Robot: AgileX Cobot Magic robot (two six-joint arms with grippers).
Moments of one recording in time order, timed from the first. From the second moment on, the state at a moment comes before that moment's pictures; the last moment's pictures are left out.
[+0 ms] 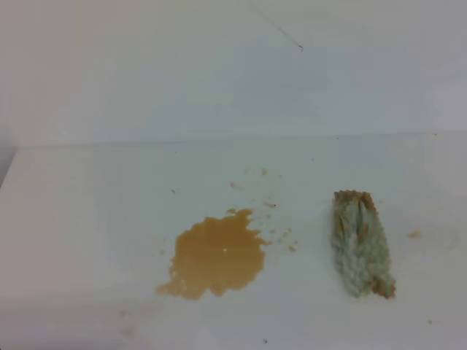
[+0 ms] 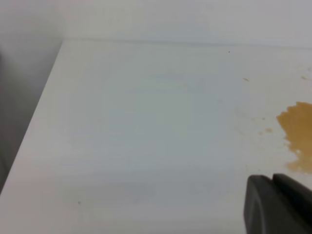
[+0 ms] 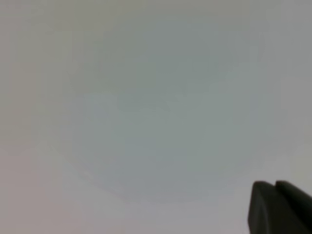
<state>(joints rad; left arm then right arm) -0.06 -0.03 0.04 -0.10 0.30 -0.07 0.00 0.18 -0.40 0.30 0.11 -0.14</state>
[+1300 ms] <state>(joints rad) -0.06 -0.03 0.04 -0.10 0.30 -0.07 0.22 1.55 -1.24 0.38 0.83 -0.55</state>
